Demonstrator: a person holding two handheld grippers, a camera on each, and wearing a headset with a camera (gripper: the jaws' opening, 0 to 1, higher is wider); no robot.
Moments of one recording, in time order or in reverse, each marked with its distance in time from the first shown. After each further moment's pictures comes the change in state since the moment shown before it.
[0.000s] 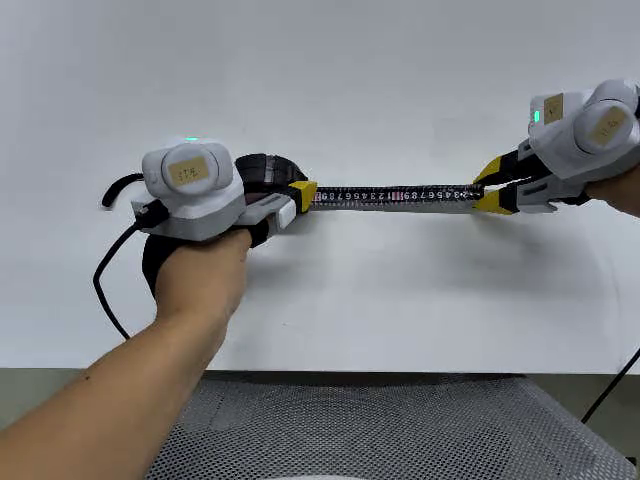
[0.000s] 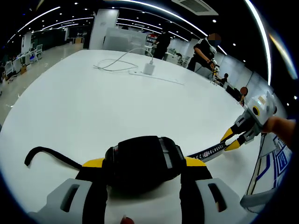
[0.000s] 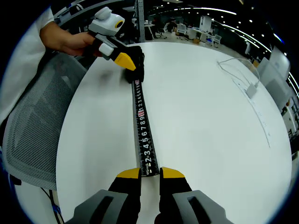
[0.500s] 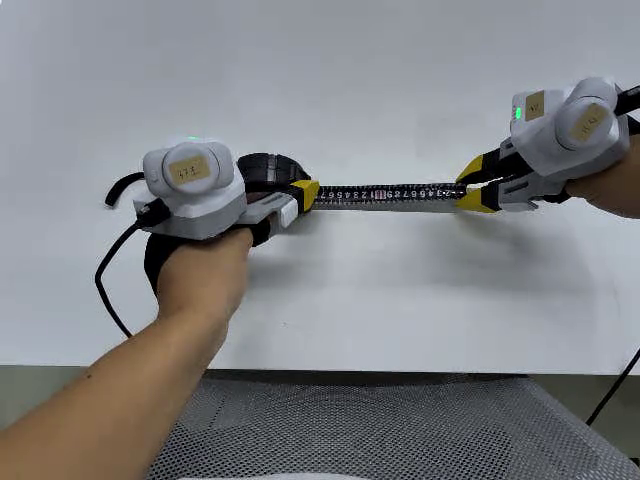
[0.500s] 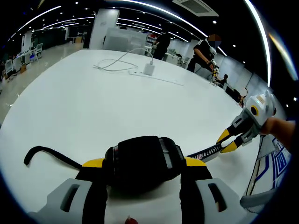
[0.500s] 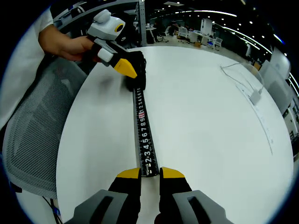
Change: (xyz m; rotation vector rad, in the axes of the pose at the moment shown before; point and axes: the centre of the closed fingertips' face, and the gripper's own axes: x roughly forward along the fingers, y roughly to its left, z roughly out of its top) left arm 0.000 0.000 0.000 -0.009 -0.004 -0.008; right arm 0.011 0.003 0.020 -0.005 -0.037 0.016
